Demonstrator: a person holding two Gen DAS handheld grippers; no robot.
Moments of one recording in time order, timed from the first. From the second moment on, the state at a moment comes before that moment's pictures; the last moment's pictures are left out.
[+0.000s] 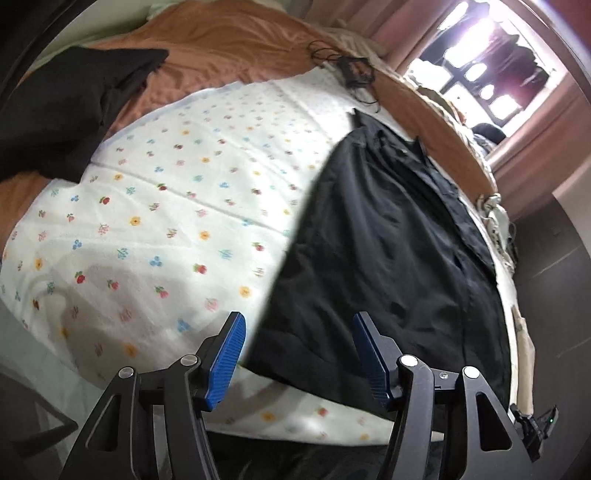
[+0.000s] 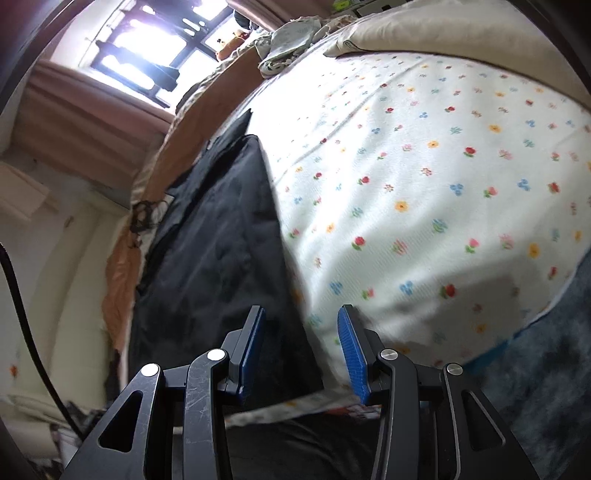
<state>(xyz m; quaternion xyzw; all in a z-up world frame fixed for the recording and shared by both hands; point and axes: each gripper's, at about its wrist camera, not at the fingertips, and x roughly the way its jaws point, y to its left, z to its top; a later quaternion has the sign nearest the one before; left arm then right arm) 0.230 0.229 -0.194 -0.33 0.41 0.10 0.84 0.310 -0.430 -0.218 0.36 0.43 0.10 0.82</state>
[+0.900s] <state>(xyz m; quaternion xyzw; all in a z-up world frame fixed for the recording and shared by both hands) 0.243 0.236 -0.212 -0.46 0.39 0.01 0.80 0.325 -0.381 -0.234 0.43 0.40 0.15 0.79</state>
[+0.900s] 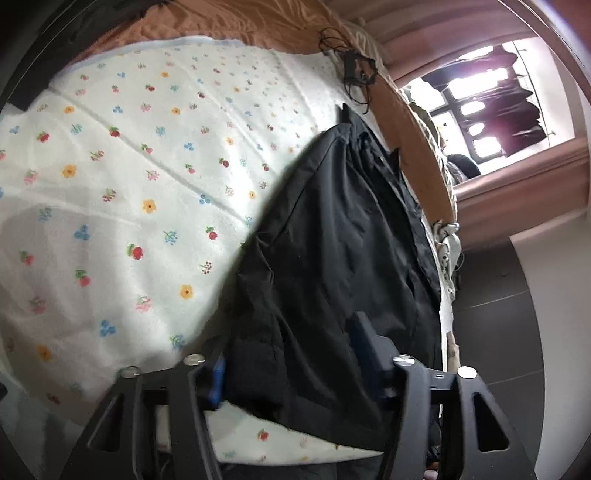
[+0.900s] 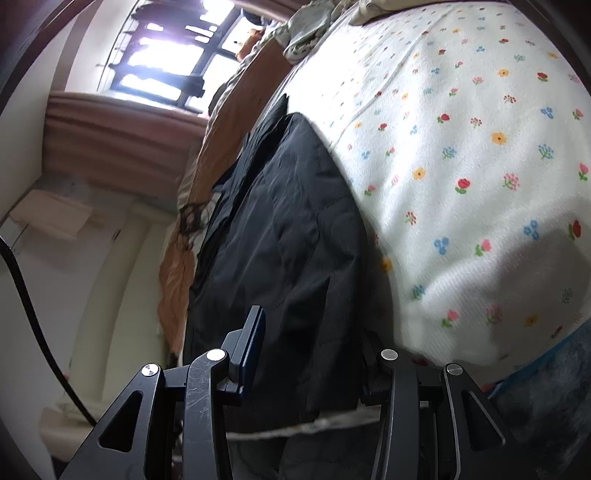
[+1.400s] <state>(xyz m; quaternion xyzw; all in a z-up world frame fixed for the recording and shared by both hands) 0.241 0.243 -0.188 -0.45 0.38 0.01 0.81 0.320 -0.391 -0.213 0.46 0.36 0.11 0.80</state>
